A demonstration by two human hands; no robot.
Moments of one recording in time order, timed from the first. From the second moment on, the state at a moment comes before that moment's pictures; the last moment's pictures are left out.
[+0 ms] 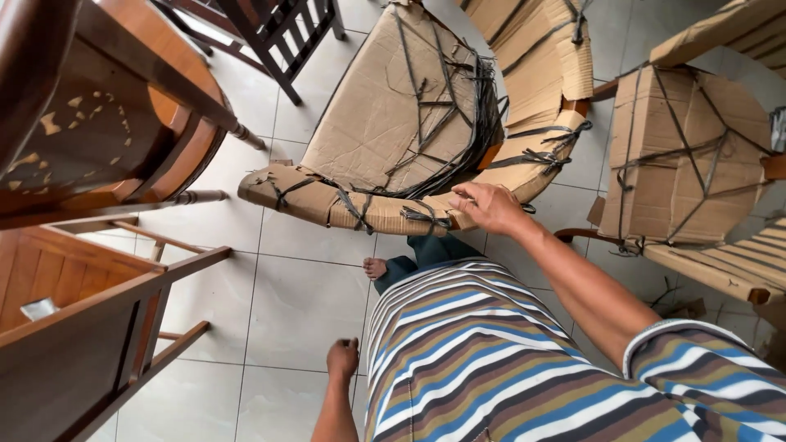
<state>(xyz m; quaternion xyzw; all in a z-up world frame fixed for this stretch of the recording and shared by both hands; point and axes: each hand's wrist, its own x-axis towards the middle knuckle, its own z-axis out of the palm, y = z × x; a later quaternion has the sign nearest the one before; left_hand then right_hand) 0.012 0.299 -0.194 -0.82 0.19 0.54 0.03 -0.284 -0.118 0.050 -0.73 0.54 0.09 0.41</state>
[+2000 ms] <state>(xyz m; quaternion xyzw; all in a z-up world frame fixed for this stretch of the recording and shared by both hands) -0.237 -0.014 0.000 -0.82 0.49 -0.06 -0.30 -0.503 -0.314 0.035 -0.91 0.40 -0.12 0.01</state>
